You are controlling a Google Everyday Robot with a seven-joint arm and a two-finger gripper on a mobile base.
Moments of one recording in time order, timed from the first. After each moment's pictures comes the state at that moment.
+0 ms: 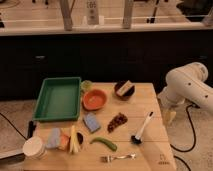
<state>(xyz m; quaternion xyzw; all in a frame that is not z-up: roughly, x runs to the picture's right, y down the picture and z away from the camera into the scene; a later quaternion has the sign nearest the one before) 0.292 0.110 0.681 -0.28 0.02 0.03 0.96</state>
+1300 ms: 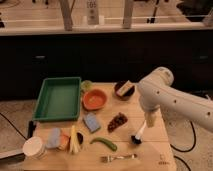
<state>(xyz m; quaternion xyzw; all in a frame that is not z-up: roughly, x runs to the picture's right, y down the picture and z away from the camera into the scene) 0.207 0.125 0.705 -0.27 0.03 -0.09 0.96</state>
